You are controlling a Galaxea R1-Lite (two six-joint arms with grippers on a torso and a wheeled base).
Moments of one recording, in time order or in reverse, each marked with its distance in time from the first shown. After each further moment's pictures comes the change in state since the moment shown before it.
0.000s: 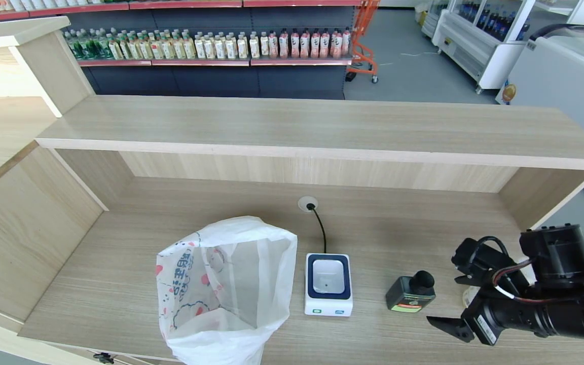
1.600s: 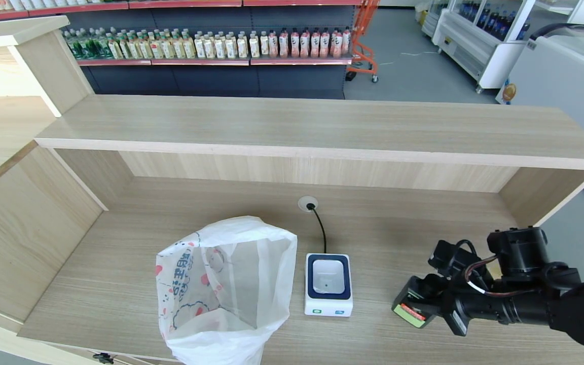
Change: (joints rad) left arm 0.000 0.000 0.000 0.000 0.000 0.000; right arm -0.027 0.206 -0.021 -0.220 0.234 -0.119
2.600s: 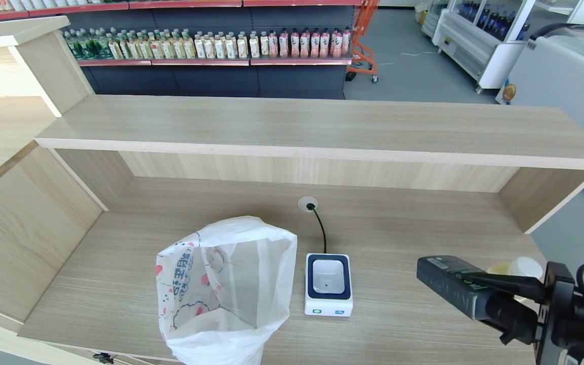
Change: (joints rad) left arm 0.000 0.000 0.000 0.000 0.000 0.000; right arm -0.065 -0.554 0.256 -0.111 0.341 -0.978
